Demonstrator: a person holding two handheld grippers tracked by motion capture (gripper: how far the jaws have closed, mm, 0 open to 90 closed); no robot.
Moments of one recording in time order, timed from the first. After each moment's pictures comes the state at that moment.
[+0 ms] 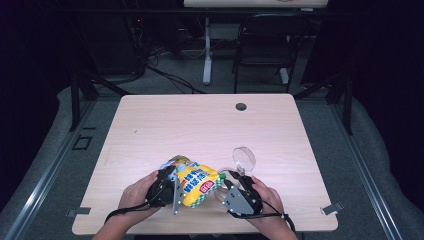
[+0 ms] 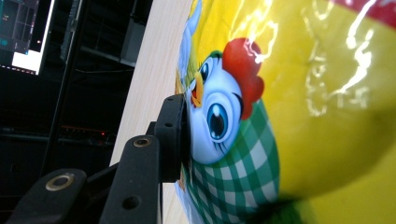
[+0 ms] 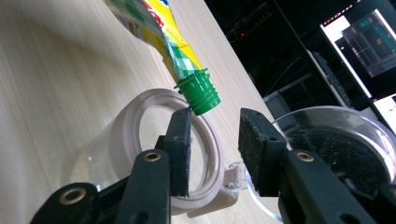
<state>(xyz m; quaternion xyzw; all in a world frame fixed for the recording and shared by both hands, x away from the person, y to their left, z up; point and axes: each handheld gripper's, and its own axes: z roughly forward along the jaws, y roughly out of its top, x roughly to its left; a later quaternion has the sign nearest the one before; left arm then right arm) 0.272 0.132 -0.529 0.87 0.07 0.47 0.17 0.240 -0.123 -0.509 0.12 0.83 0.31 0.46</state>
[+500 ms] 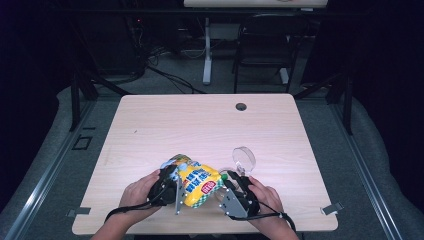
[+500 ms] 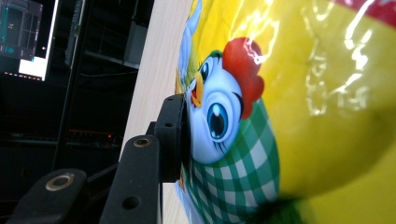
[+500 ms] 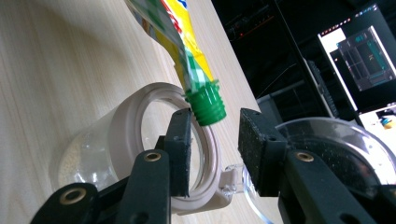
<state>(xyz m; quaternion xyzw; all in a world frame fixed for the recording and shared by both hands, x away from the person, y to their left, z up) 0.273 0.128 -0.526 0.86 0.05 0.48 0.15 0.240 -0.117 -0.512 0.08 0.83 0.27 0.48</state>
